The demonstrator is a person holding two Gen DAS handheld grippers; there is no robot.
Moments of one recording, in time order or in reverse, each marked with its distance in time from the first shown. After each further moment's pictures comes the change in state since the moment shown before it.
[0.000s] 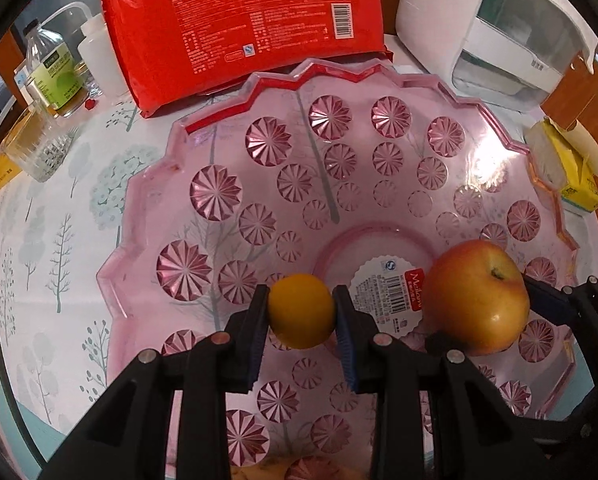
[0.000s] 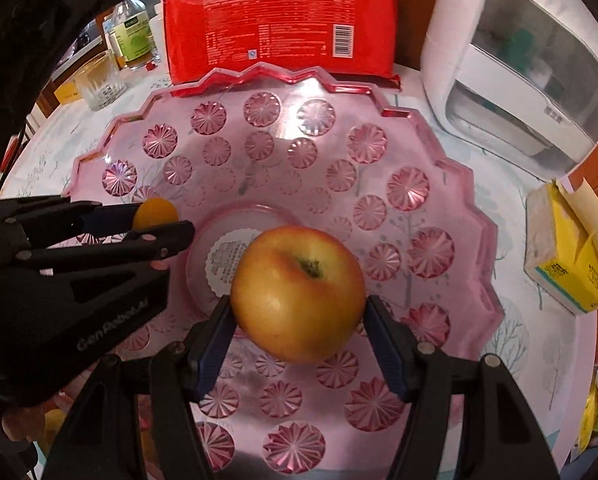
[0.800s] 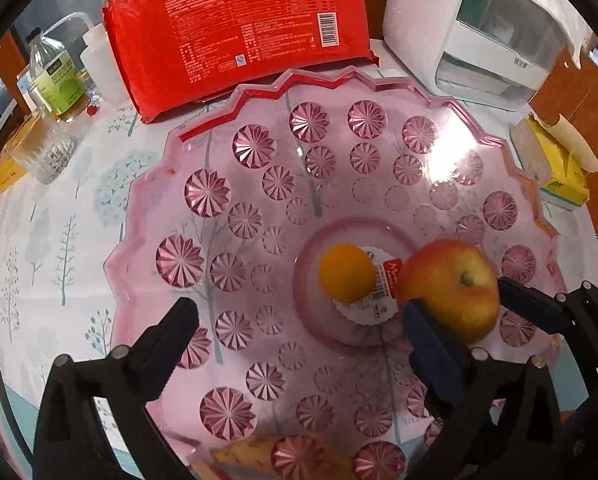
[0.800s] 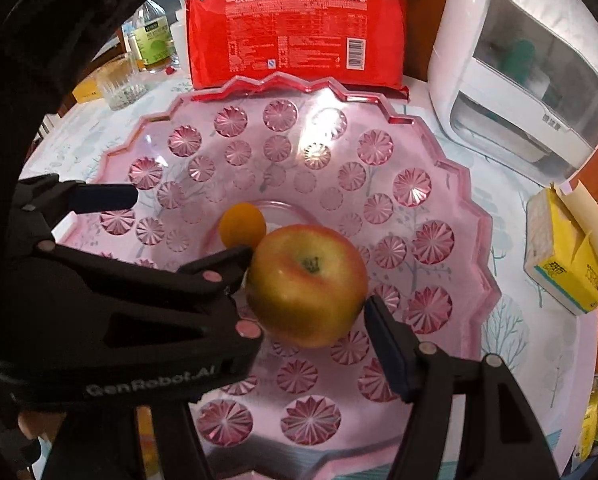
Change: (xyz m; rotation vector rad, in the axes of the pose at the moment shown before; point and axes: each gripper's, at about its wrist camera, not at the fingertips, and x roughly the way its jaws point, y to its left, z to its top) left arm -0.021 -0.011 -0.008 0.003 -0.012 -0.010; right arm -0.025 0.002 -0.018 -0.006 -0.030 0.057
